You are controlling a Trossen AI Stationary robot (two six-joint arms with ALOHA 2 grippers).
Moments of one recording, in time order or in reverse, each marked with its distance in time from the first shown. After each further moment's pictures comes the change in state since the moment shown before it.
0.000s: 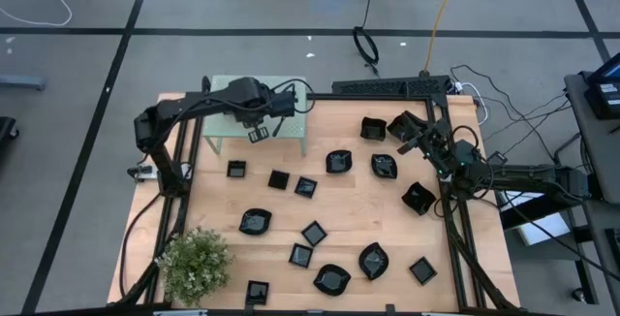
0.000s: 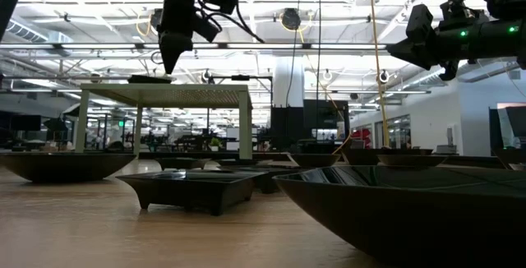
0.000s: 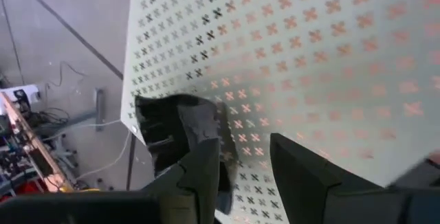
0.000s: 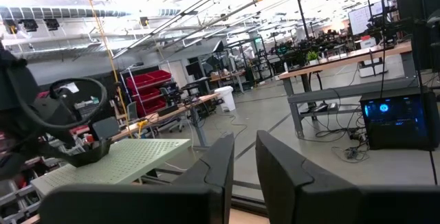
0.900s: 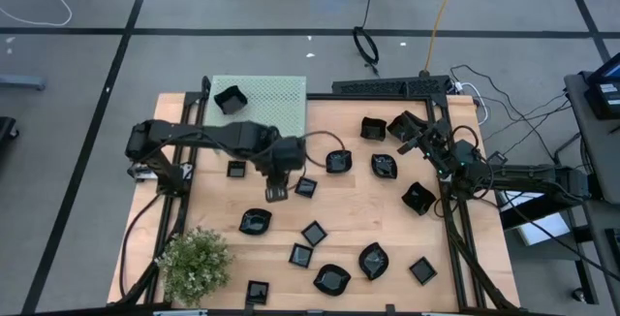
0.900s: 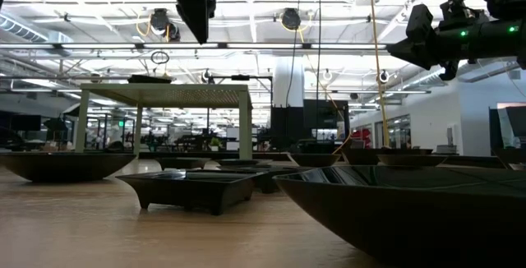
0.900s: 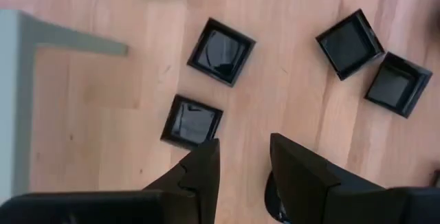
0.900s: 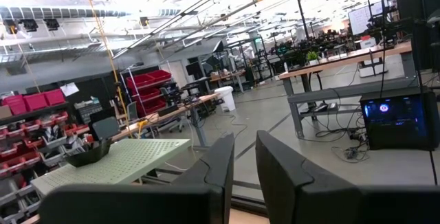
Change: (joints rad) left arm -0.374 -0.040 -0.029 0.363 0.564 -0.026; right arm 0.000 0.000 0.000 0.000 0.000 0.000
